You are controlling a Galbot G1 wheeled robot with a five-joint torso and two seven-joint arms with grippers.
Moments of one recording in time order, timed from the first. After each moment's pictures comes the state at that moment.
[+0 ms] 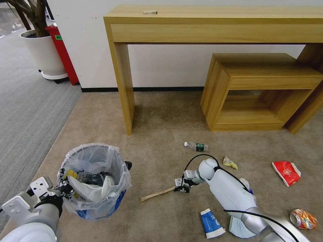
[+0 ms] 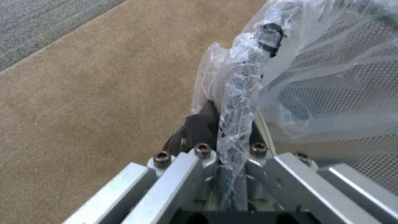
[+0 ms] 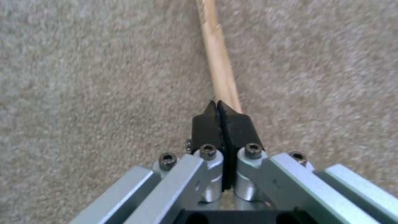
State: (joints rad) left arm 1.64 -1.49 -0.88 -2.46 -0.88 0.72 -0.61; right arm -0.59 1.29 -0.07 0.90 -0.55 0.14 -1.08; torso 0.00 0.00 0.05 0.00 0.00
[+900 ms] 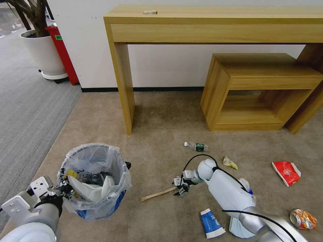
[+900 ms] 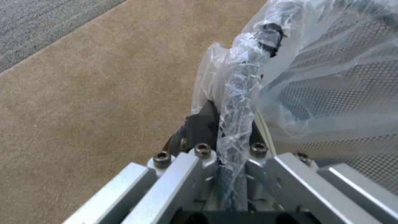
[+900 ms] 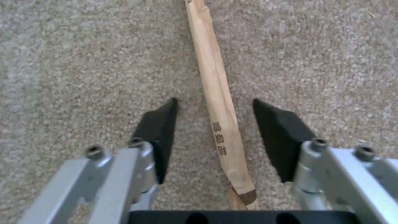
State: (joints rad) left arm 1.64 -1.48 -0.87 -2.46 -0.88 0.72 -0.61; right arm -0.59 1.31 -0.06 0.84 -0.61 0.15 -1.02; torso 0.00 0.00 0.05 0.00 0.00
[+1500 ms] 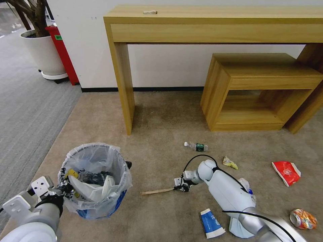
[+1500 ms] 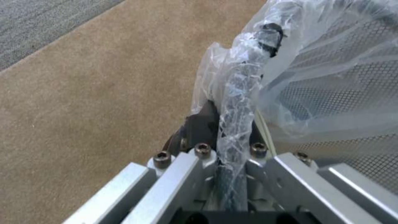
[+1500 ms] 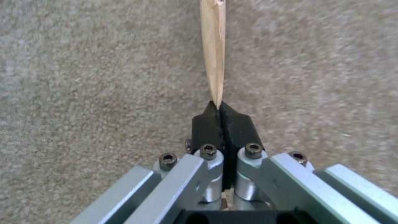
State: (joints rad) left arm 1.64 -1.48 -0.87 -2.46 -0.88 0.72 -0.61; right arm -0.60 1.30 -0.05 0.88 -0.61 0.16 -1.02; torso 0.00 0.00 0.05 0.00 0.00
